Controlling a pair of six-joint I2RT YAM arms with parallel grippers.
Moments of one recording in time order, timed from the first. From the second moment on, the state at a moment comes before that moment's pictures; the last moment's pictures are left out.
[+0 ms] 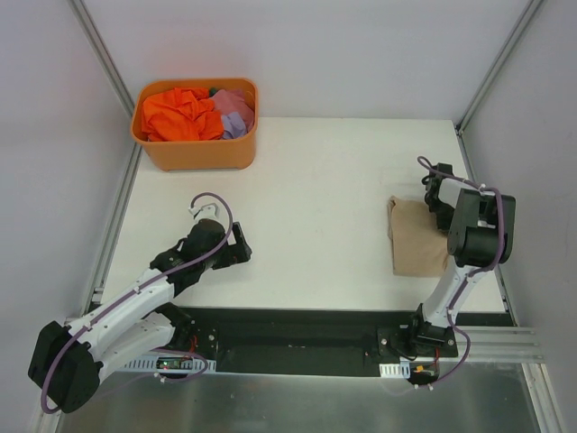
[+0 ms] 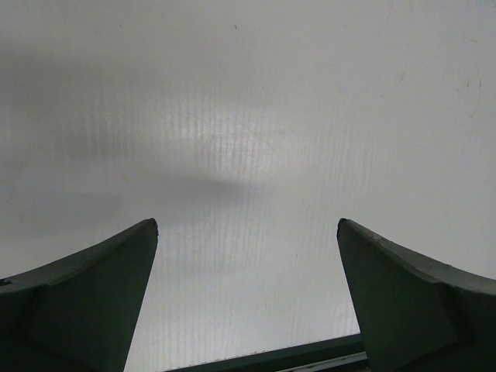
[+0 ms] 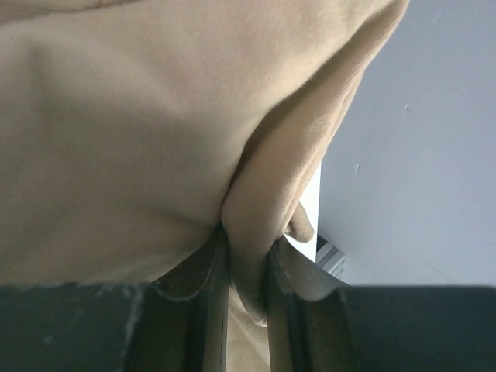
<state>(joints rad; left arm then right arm) -0.58 0.85 0.47 -0.42 -0.16 -0.73 -0.15 1.92 1.17 -0.66 0.72 -0.09</state>
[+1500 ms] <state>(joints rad) -0.58 0.60 0.42 -0.48 -0.16 -0.76 -0.07 0.77 0.34 0.06 -0.70 0.57</state>
